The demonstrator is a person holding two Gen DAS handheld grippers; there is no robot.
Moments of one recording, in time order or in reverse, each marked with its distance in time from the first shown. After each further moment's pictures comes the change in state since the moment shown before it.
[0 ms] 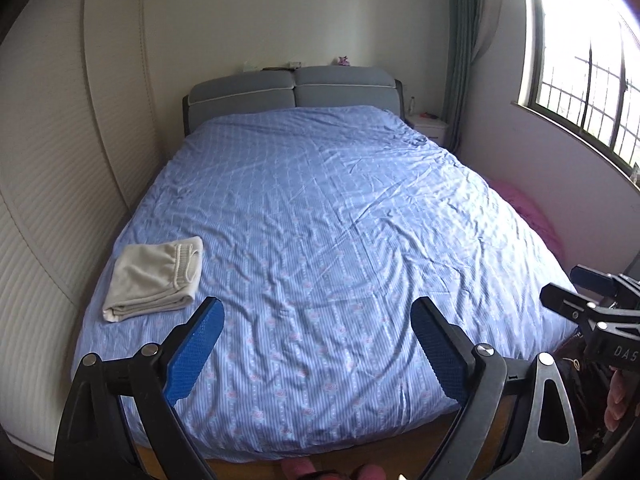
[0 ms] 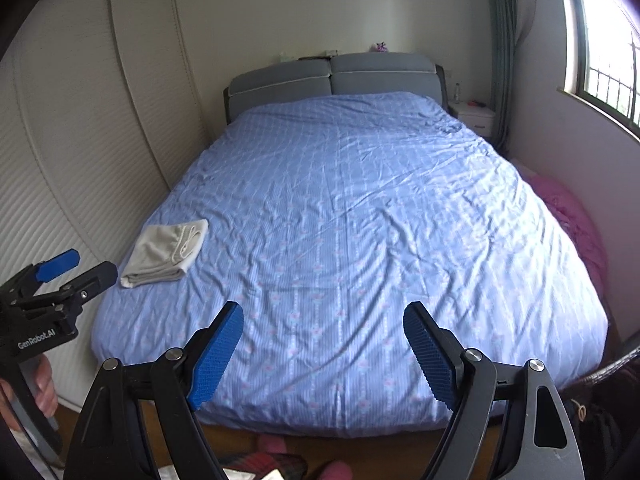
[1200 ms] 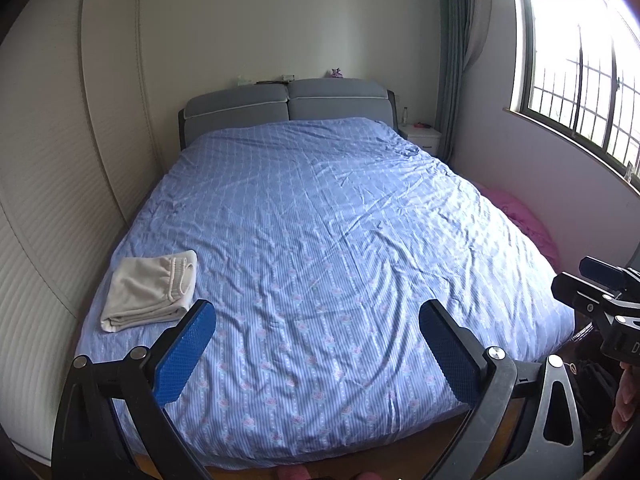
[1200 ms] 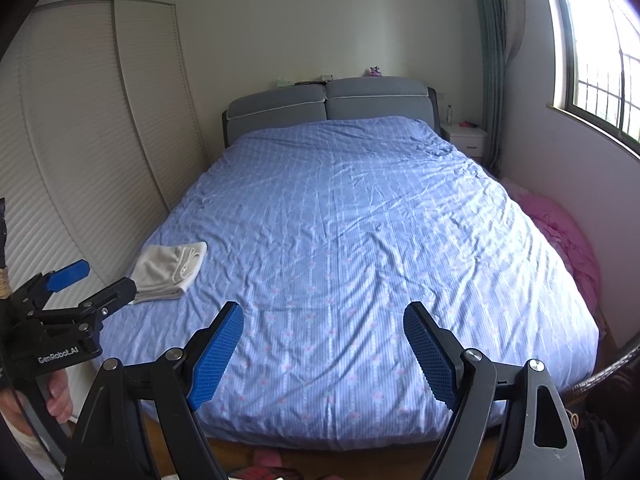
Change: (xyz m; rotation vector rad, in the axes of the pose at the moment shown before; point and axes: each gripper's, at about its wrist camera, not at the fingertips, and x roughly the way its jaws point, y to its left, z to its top) left arm -0.013 -0.017 0.004 0.006 -0.045 -0.010; right arm -0.040 -0.010 0.007 -0.002 -0.082 -0.011
